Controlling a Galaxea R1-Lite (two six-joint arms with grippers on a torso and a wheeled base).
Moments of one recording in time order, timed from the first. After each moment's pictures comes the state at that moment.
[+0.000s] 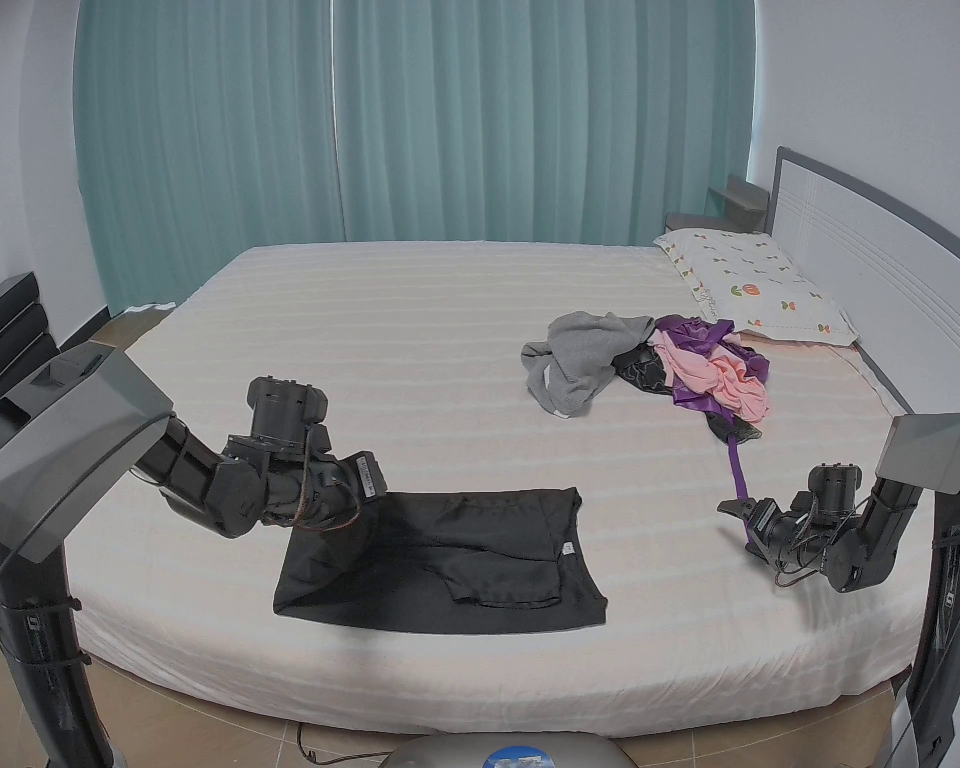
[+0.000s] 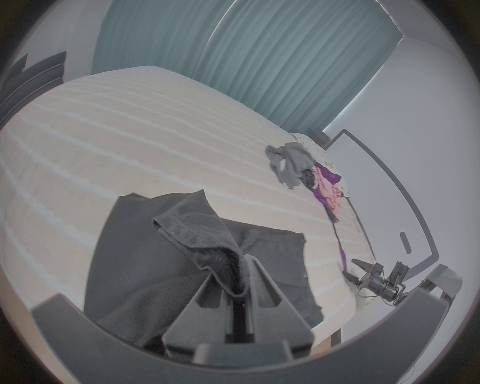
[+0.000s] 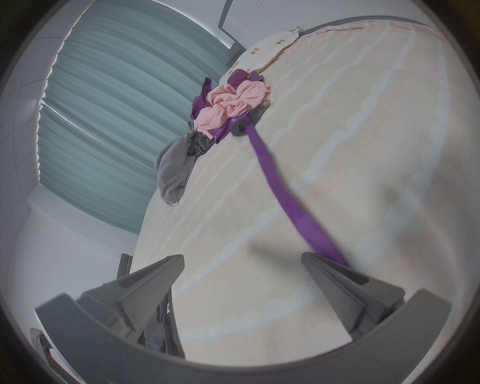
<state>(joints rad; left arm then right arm) -0.29 2.17 -1.07 -0.44 -0.18 -0.53 -0.10 2.40 -0.68 -1.10 0.33 0.74</state>
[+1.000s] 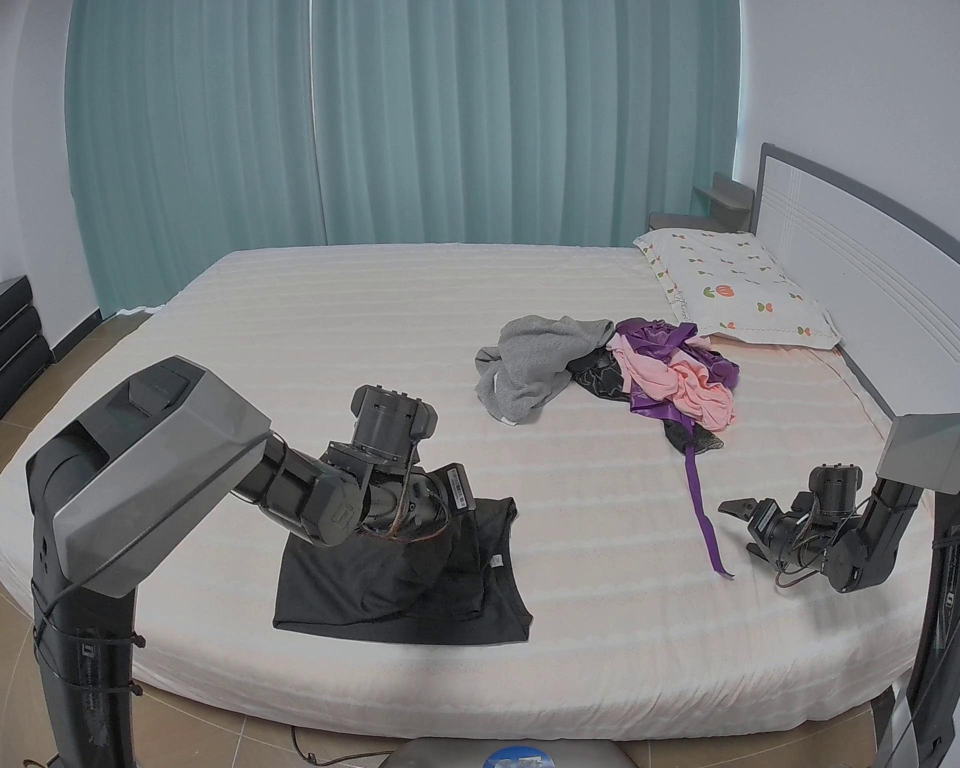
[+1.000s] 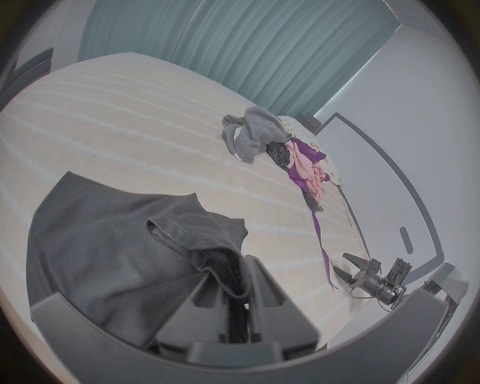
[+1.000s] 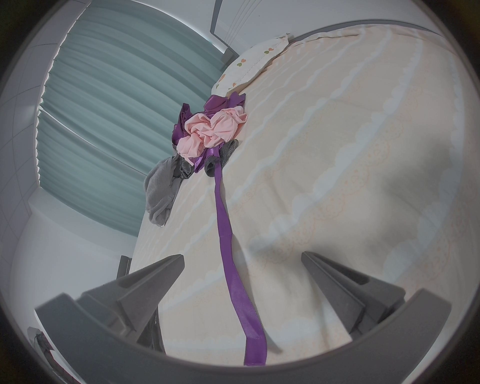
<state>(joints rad) -0.48 2.31 -1.31 -0.32 -0.09 -0.65 -0.10 2.40 -0.68 -1.10 0.33 0.74</state>
